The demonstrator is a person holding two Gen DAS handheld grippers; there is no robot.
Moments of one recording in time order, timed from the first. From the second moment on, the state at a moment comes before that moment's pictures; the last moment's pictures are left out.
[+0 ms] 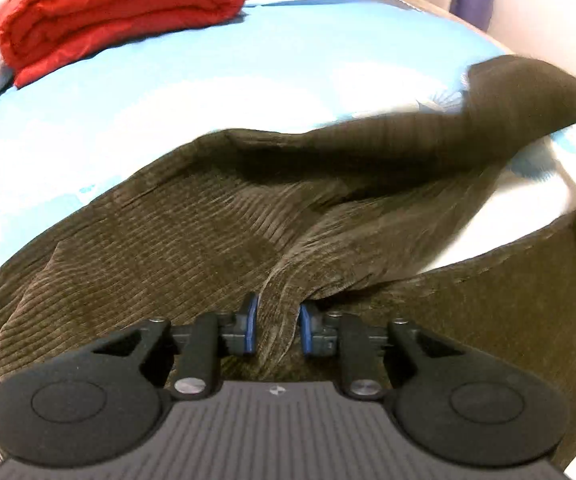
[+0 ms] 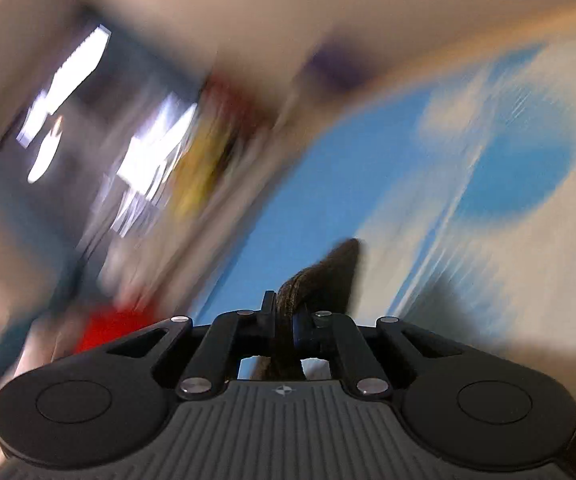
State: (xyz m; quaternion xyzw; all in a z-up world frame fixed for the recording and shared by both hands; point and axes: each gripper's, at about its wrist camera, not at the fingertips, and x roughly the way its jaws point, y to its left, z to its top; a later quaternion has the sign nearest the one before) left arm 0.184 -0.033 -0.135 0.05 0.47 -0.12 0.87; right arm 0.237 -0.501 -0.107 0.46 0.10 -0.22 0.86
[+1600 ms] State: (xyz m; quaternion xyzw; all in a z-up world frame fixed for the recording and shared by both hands) left arm -0.042 0.098 -0.042 0.08 0.38 0.05 0.92; right arm -0.018 -0.540 -0.105 0.36 0.38 -0.24 0.81
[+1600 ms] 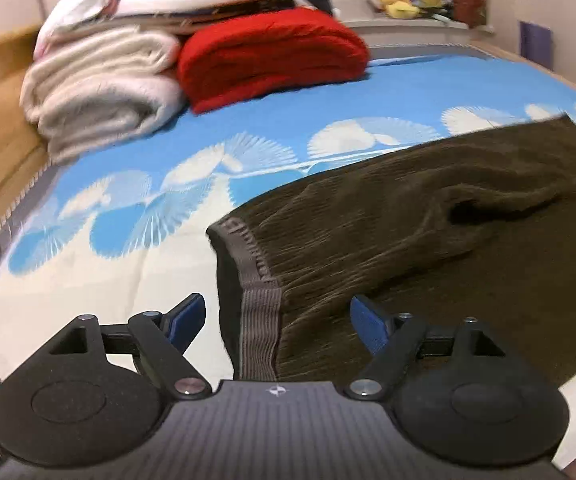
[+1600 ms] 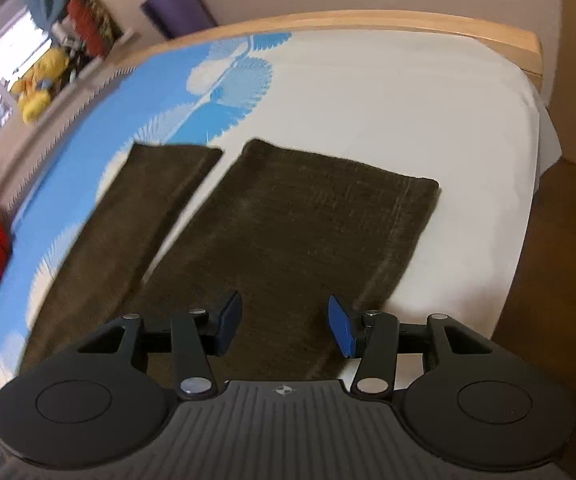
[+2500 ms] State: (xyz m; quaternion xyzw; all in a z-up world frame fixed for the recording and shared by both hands) left arm -0.005 0.186 -0.118 -0.15 0.56 0.13 0.80; right arm -0.018 -0.554 -0.144 0.38 0.46 -0.26 0.76
